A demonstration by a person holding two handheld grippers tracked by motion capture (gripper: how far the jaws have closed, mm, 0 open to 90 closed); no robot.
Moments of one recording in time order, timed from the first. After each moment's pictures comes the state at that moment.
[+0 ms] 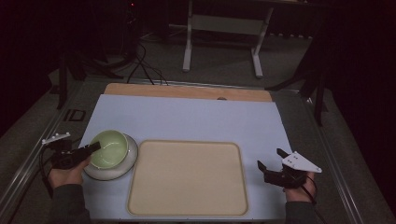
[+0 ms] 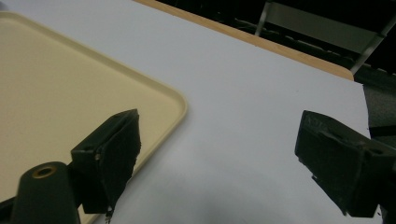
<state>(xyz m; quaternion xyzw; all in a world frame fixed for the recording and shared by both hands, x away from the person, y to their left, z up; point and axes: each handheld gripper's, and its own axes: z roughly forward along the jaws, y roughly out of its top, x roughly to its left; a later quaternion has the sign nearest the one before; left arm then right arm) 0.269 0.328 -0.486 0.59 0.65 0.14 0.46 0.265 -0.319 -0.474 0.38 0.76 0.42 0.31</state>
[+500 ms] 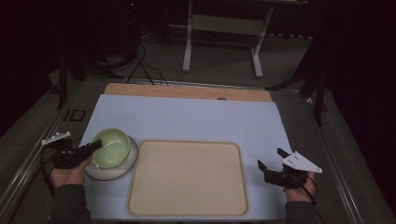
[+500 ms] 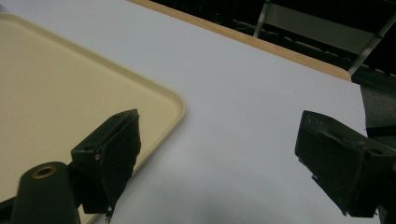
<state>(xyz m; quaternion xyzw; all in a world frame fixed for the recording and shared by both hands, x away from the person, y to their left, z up) 0.266 0.321 -0.479 0.59 0.64 0.14 0.48 0.265 -0.320 -0.474 0.38 0.76 0.43 0.31</state>
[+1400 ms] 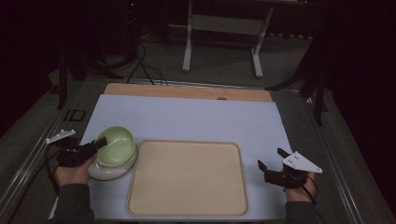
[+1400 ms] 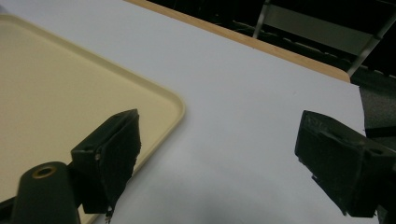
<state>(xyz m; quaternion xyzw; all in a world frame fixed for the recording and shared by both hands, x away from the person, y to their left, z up) 0.268 0.305 -0.468 0.59 0.62 0.15 0.49 0.265 -0.320 -0.474 0.38 0.76 0.43 0.31</state>
